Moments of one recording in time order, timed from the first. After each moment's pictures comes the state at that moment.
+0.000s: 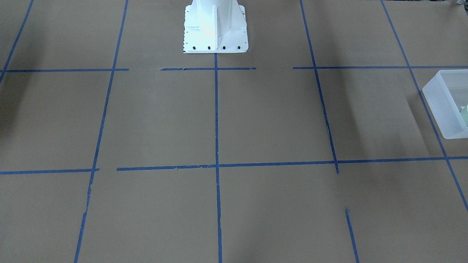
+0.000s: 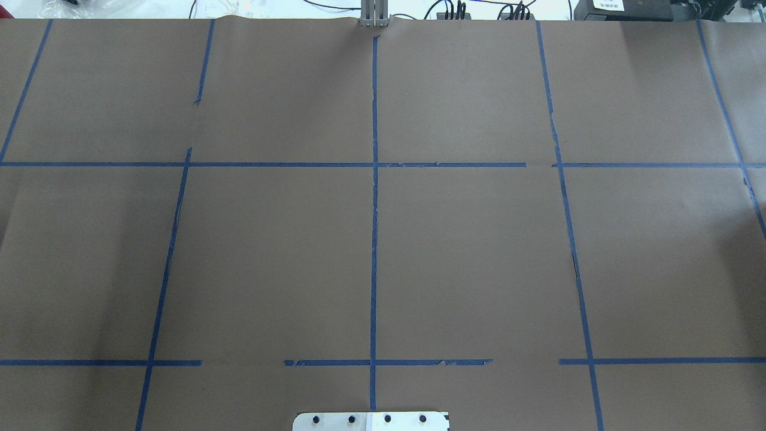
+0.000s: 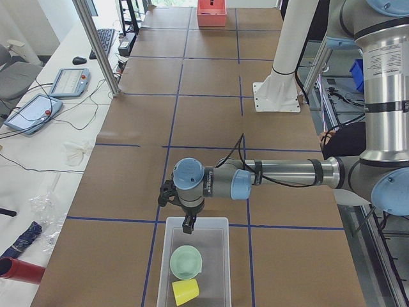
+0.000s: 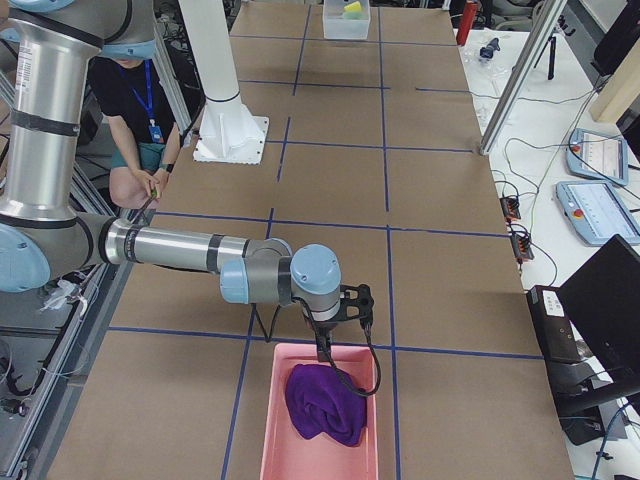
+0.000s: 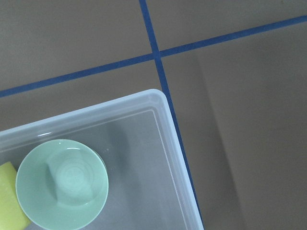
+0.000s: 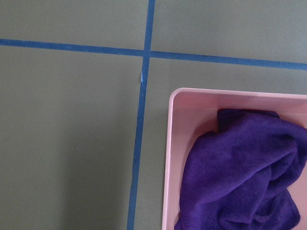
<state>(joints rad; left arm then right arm) -1.54 -1.42 -1.71 -1.62 -2.36 0.18 1.59 -1.82 1.73 -1.40 2.34 -0.04</state>
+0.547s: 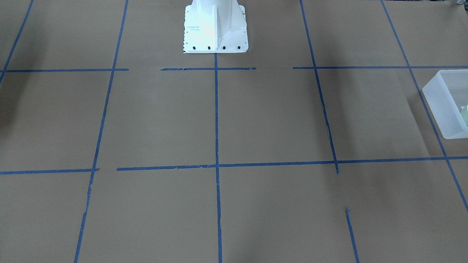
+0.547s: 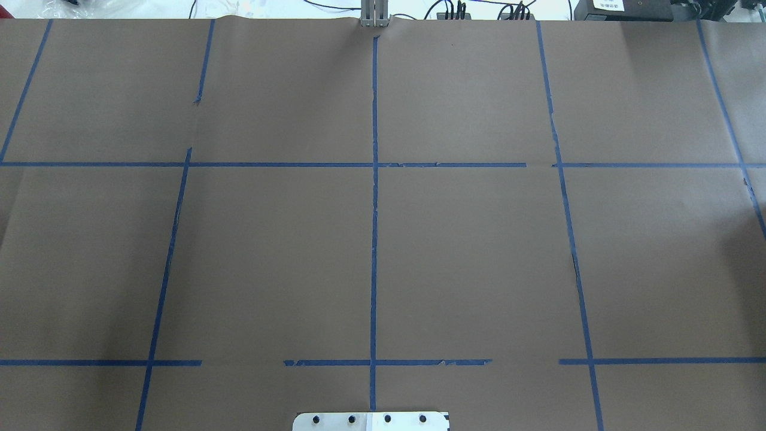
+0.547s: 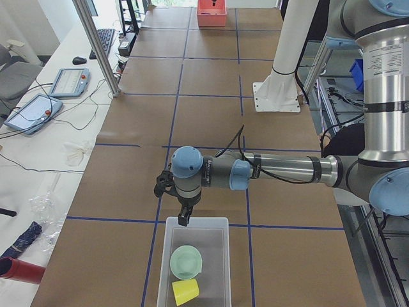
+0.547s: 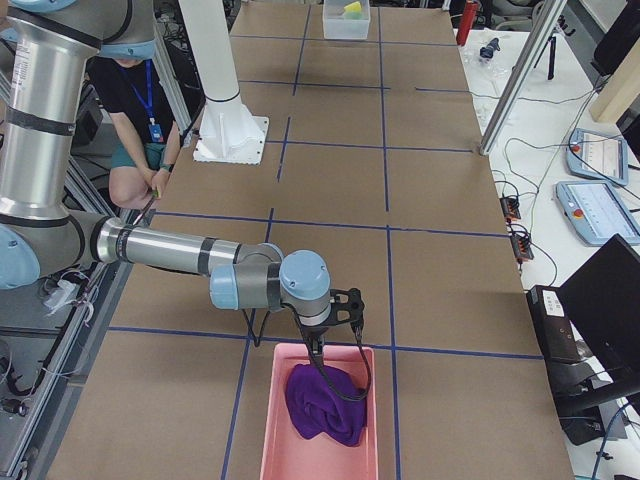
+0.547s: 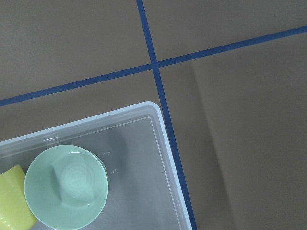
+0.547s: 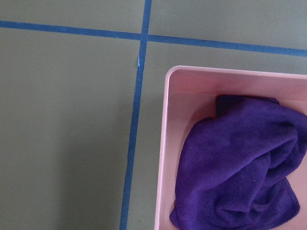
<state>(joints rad) -1.56 -1.43 -1.75 -1.61 -2.35 0.18 1.59 -1.84 1.73 -1.36 2.34 -0.04</state>
